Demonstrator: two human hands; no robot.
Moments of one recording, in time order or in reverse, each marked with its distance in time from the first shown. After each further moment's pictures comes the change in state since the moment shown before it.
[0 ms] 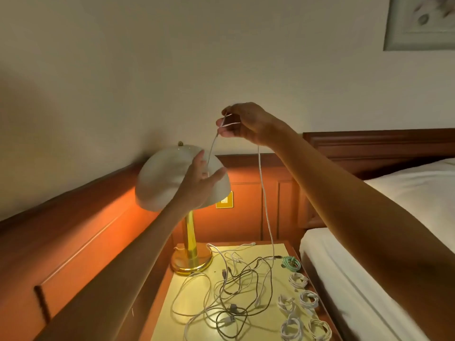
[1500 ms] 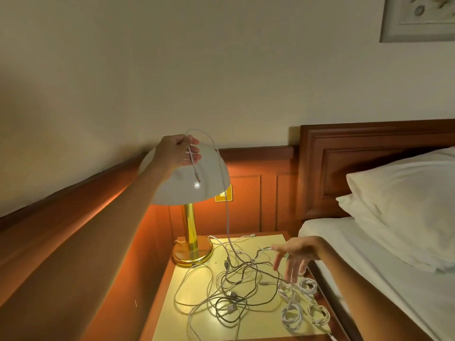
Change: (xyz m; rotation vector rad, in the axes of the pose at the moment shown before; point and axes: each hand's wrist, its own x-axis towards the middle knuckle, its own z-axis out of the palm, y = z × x) left_hand 0.039 0.014 -0.059 -0.240 0.107 -0.087; right_hand -0.144 0.260 -0.107 -0.686 -0.476 1.057
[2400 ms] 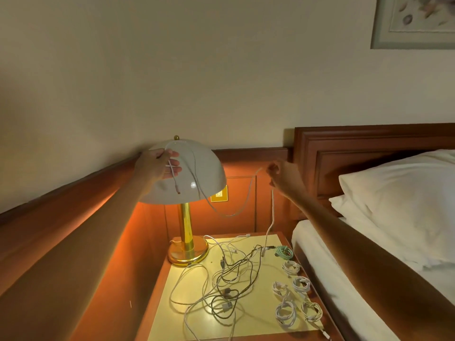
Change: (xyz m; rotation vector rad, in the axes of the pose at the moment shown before) left_hand -0.022 -0.024 -0.030 -0.010 0.059 -0.093; right_hand -0.062 -0.089 -0.070 -0.061 1.366 -0.625
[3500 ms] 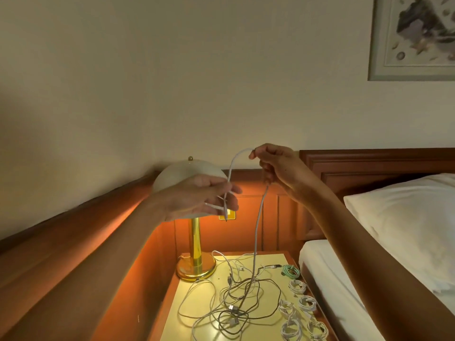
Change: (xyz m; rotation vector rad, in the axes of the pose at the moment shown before) left_hand -0.127 0.080 0.017 0.028 -0.783 0.029; right_hand -0.050 -0.154 -0.106 0.806 -0.268 -0.009
